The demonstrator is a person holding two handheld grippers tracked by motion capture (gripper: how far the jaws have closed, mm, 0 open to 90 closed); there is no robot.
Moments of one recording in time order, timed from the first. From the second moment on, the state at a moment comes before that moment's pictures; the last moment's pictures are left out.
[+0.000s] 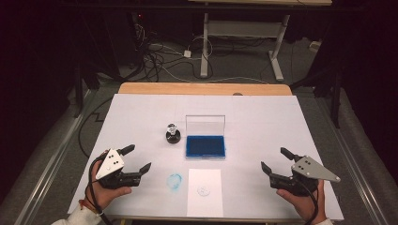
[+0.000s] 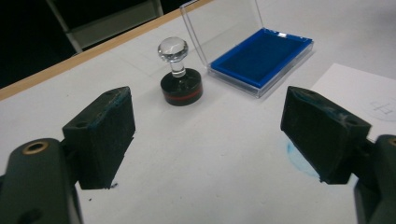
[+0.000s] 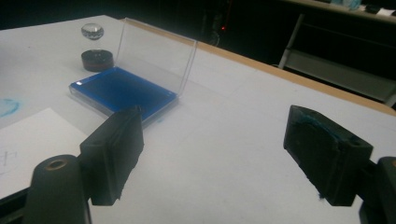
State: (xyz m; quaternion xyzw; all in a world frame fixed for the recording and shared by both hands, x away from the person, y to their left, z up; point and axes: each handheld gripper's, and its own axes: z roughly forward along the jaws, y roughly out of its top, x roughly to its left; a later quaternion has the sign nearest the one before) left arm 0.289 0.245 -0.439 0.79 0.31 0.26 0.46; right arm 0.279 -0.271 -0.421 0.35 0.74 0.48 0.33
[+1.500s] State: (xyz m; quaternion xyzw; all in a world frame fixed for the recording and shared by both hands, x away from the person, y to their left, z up) left arm 0.394 0.218 -0.404 0.87 0.31 0.14 0.36; right arm 0.292 -0.253 -0.441 0.32 0.79 0.42 0.31
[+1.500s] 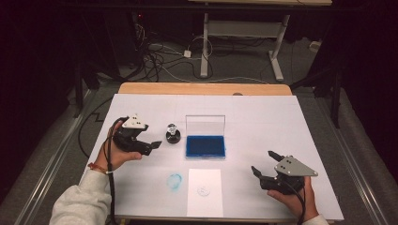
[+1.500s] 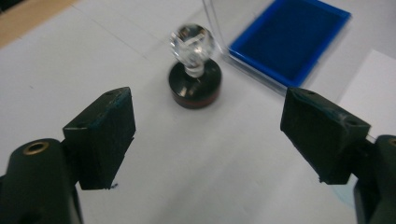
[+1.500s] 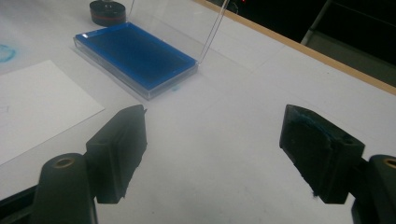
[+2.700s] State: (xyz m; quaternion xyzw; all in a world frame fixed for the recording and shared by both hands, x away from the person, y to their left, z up) left arm 0.474 0.154 -0.418 0.92 0.29 0.09 0.25; right arm 0.294 -0.251 -0.447 0.32 0.80 0.42 0.30
